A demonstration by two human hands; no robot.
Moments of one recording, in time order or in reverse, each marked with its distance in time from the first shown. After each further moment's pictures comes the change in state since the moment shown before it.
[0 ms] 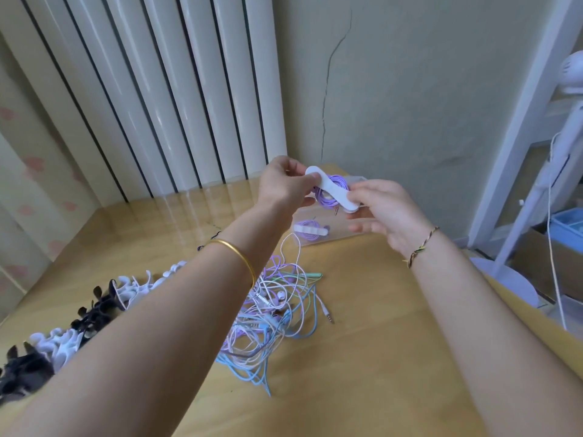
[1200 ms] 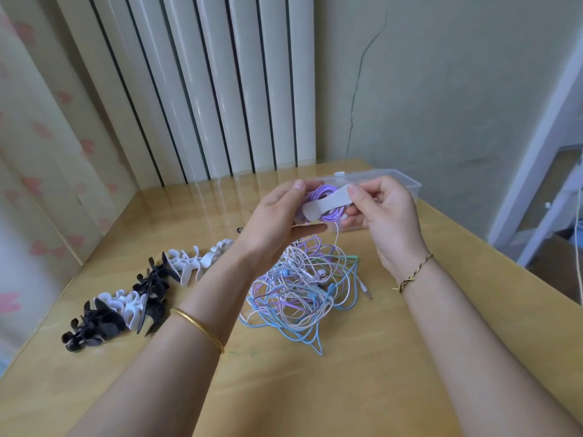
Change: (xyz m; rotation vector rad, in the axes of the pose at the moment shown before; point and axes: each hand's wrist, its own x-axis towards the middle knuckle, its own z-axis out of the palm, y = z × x) left_hand -0.084 -0.022 -0.089 -0.268 -0.250 0.004; right_hand -0.051 0.020 0.074 0.131 0.081 -0.350
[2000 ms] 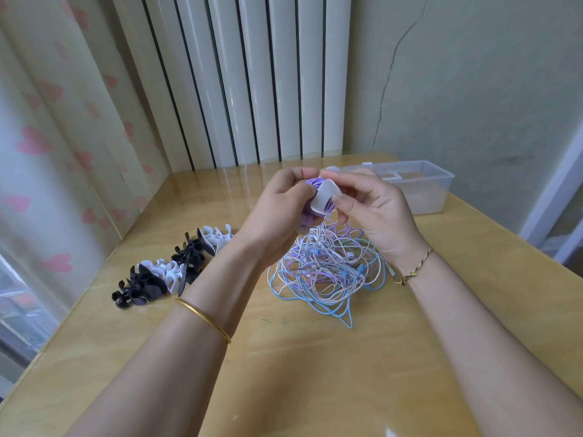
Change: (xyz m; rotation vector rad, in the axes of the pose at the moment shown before) left_hand -0.040 0.011 -0.024 0.085 0.155 0.025; right_hand -0.026 0.003 0.036 0.022 -0.453 -0.309
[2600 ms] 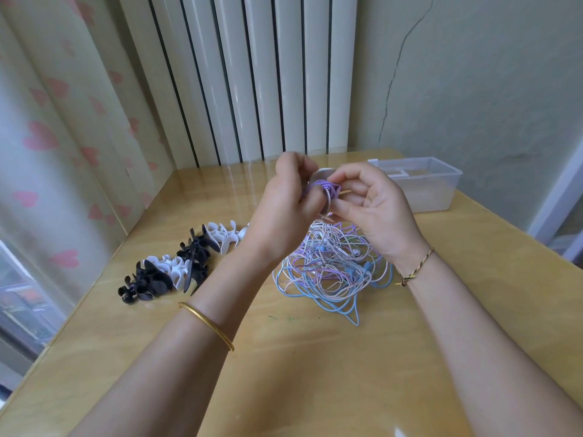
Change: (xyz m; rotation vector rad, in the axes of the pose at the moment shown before) left_hand -0.009 -0.001 -0.007 0.503 0.059 0.411; right_hand -0.004 -0.006 0.011 0.156 -0.023 0.121
